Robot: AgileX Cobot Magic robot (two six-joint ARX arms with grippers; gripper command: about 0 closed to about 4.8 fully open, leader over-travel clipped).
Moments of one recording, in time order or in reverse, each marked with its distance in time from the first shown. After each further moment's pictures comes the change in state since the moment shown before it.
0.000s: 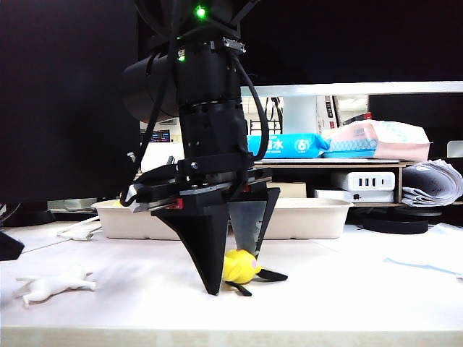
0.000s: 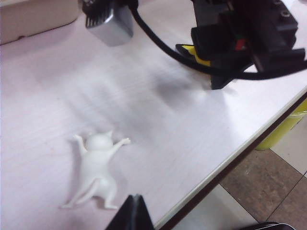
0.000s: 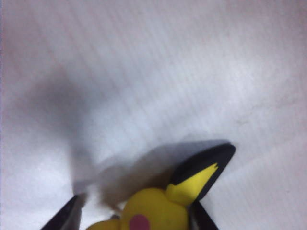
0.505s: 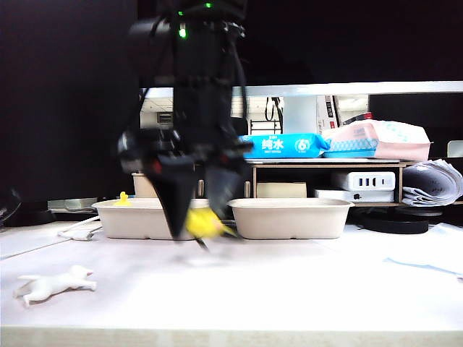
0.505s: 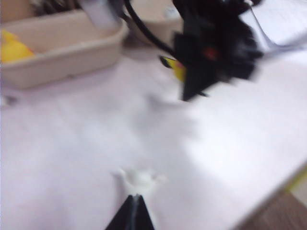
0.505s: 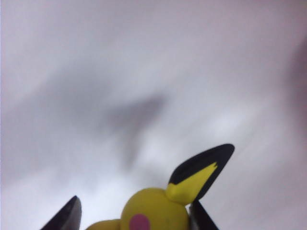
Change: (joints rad) left arm 0.104 -0.153 0.000 -0.003 0.003 0.000; right arm -0.032 -0.045 0.064 0.186 0.011 -0.001
